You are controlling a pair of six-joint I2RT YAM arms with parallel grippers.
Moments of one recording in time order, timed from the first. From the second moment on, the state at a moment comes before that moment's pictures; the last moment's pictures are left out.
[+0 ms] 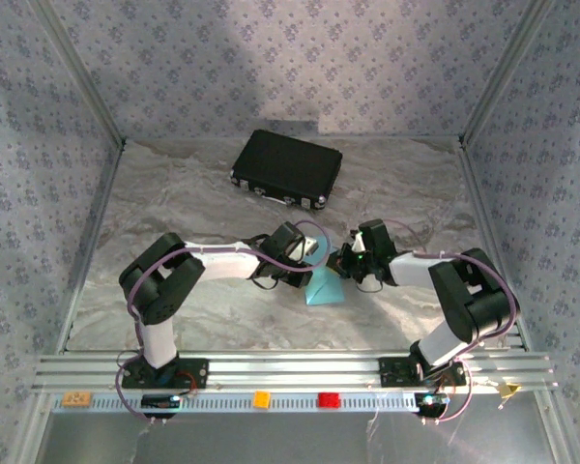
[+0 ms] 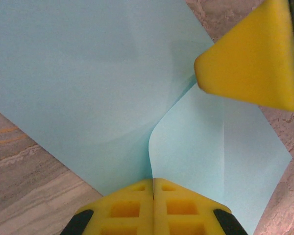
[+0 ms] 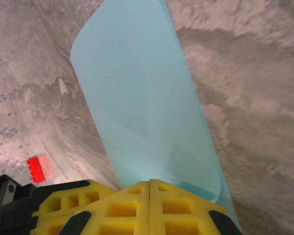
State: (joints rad) left arm -0.88 1.84 0.99 -0.15 0.27 -0.39; right arm 0.40 1.57 0.55 0.14 -0.53 0.94
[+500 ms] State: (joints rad) left arm -0.88 1.84 0.99 -0.14 0.28 -0.39; right arm 0.34 1.60 0.52 0.19 -0.56 1.01
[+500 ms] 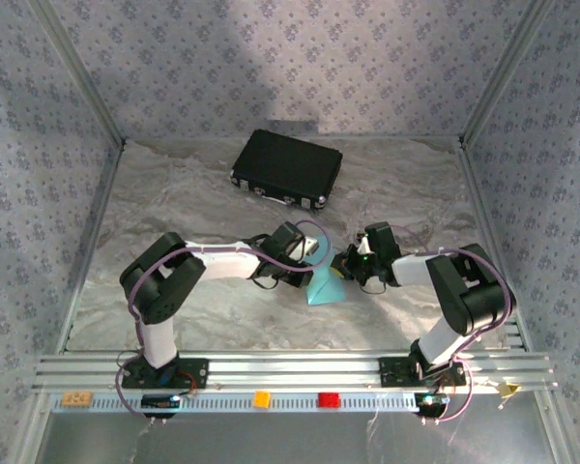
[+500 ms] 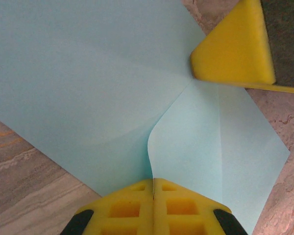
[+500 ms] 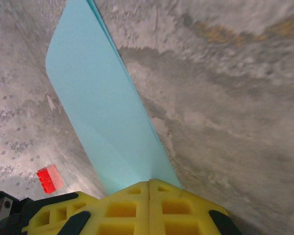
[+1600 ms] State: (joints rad) left arm -0.88 1.84 0.99 -0.14 0.28 -0.38; right arm 0.47 1.54 0.53 0.09 -0.54 0.95
